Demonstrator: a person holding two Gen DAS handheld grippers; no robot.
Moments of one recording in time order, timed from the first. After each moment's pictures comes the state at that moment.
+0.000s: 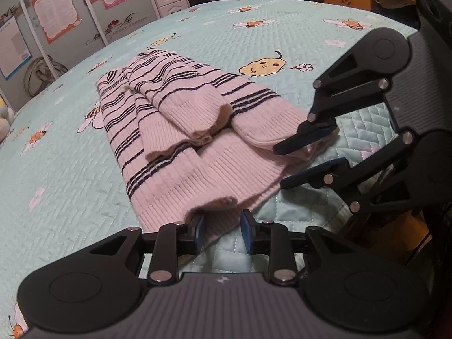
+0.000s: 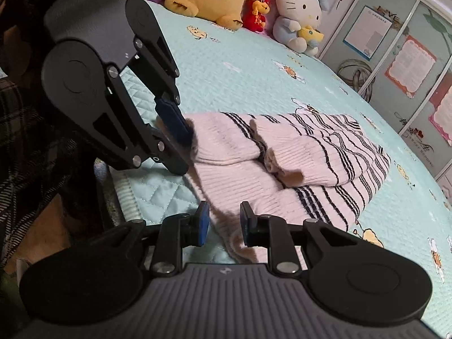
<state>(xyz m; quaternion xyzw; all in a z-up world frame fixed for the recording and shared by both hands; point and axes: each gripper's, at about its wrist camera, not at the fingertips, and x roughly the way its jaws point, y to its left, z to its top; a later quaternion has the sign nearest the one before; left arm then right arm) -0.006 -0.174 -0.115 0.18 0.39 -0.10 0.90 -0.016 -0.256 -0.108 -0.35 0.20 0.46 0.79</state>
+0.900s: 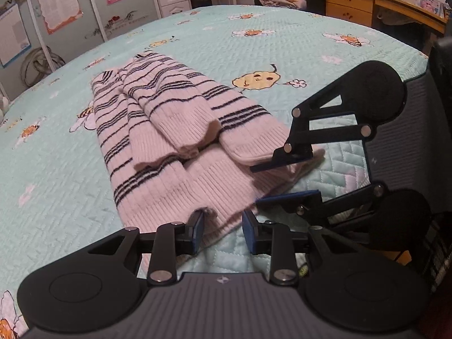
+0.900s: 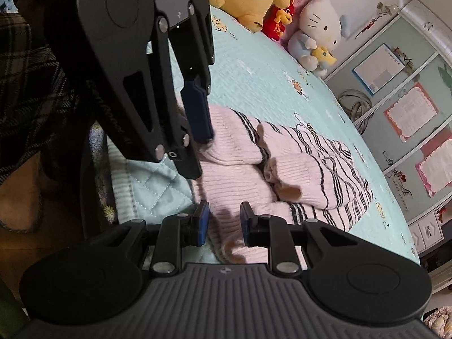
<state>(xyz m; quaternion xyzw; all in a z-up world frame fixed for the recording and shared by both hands) 0.002 -0.179 -0.106 0.13 0.39 -0.12 0.90 -0.028 -0.243 -0.126 -0.46 0.13 0.44 0.76</state>
